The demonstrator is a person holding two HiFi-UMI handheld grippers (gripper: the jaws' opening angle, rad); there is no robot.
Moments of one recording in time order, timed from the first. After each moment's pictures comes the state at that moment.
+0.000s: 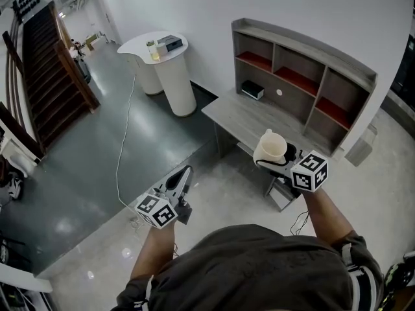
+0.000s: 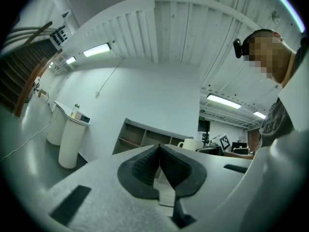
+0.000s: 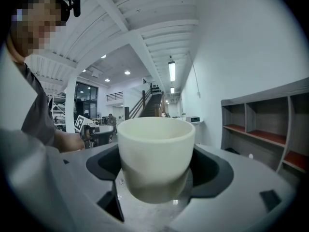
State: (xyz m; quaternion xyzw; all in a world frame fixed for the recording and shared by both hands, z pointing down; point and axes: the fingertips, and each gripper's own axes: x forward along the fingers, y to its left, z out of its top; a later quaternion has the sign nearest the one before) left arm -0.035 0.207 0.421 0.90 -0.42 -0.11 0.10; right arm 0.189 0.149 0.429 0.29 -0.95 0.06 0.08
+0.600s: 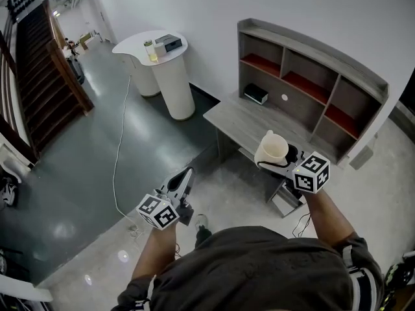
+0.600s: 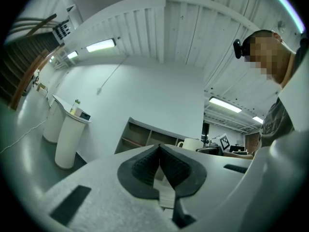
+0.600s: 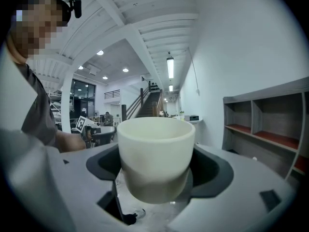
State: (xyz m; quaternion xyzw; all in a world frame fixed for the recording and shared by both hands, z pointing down) left arm -0.079 0.125 0.441 0.90 -0.40 -0.12 0.11; right arm 0.145 0.074 0.441 0.29 -0.95 0.06 0.09
